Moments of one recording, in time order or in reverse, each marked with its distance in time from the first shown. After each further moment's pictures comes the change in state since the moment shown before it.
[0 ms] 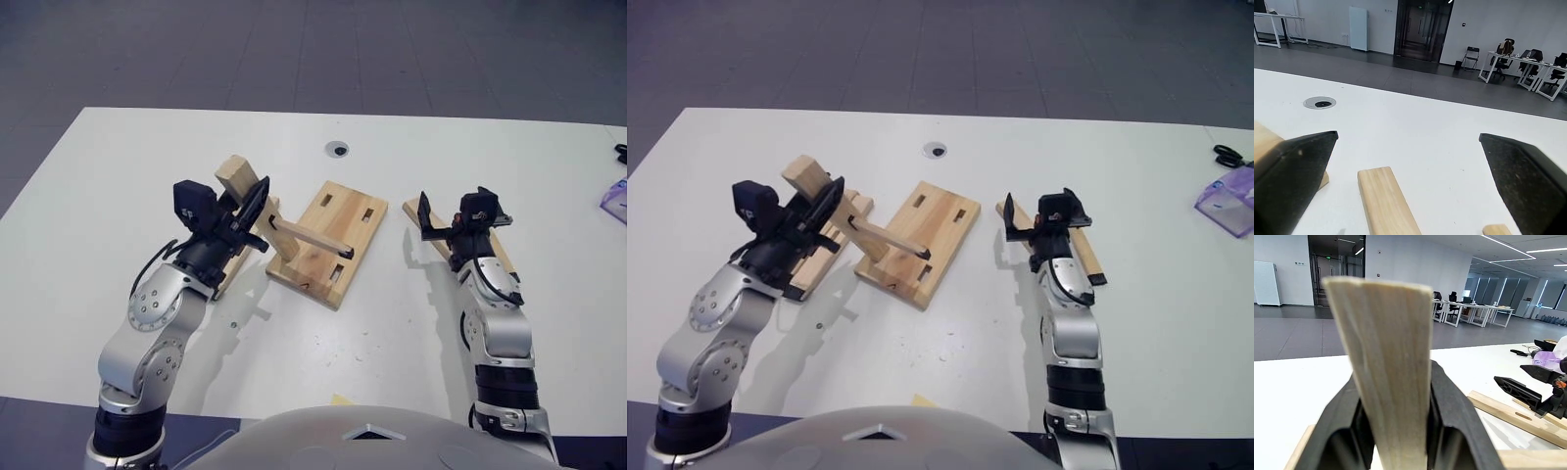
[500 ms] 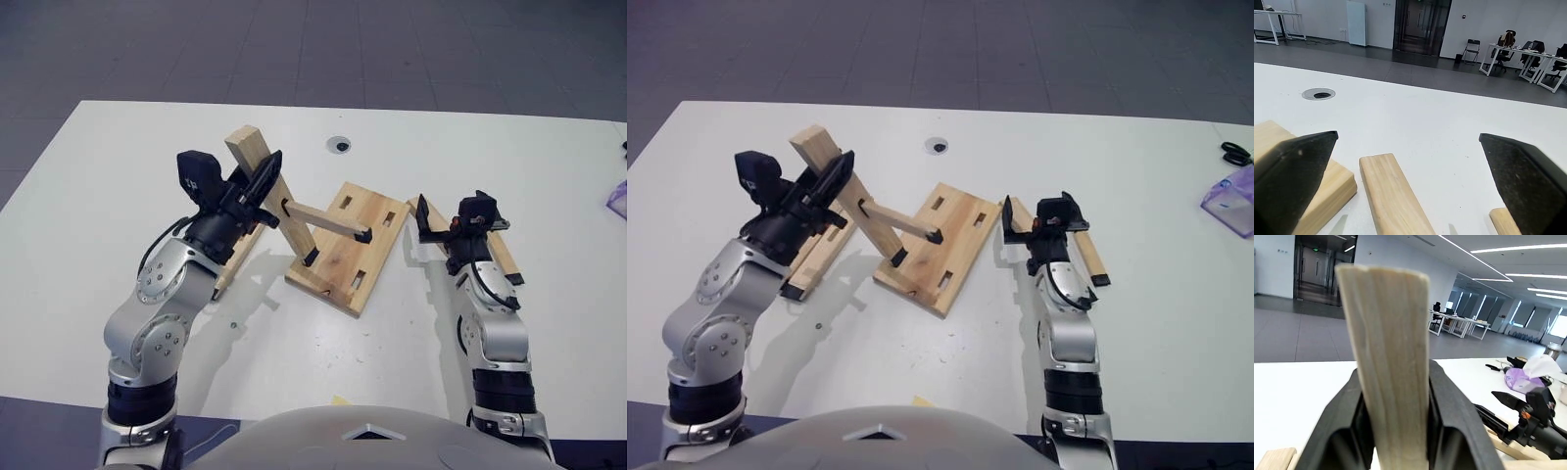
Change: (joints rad) left arm -0.053 0.005 0.030 -0.060 -0.126 0.060 -0.016; right arm 0.046 0.015 0.009 -0.011 0.009 -0.022 -0.023
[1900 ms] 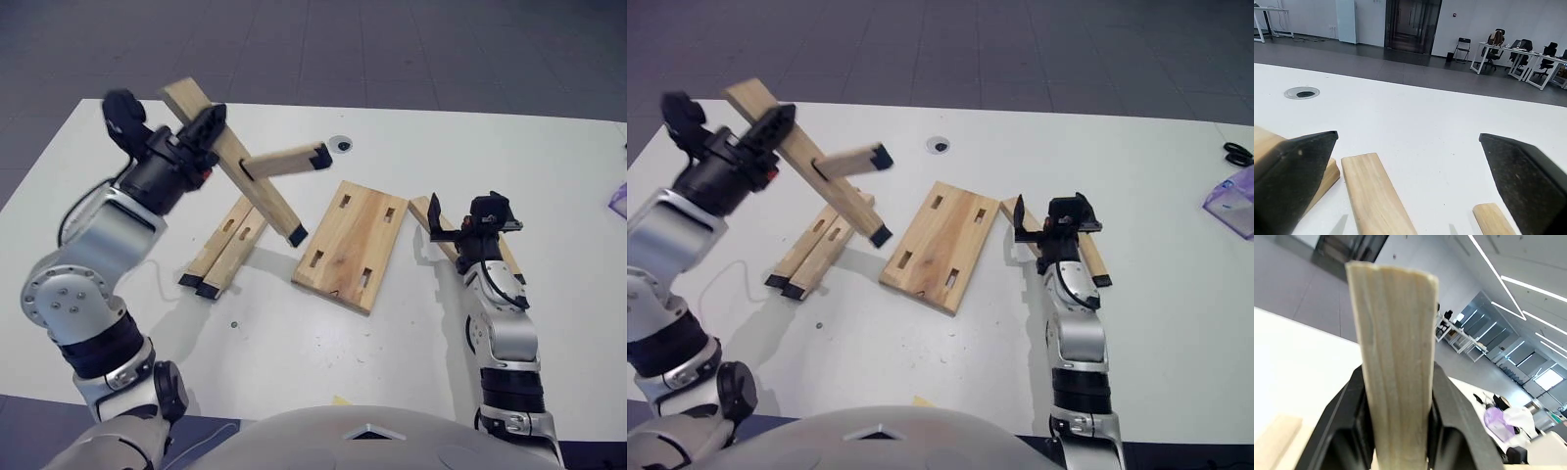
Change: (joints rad) left arm -0.306 -0.047 0.408 0.129 -0.719 0.492 0.490; right arm 0.011 -0.022 -0.019 -0.002 0.023 -0.005 -0.038
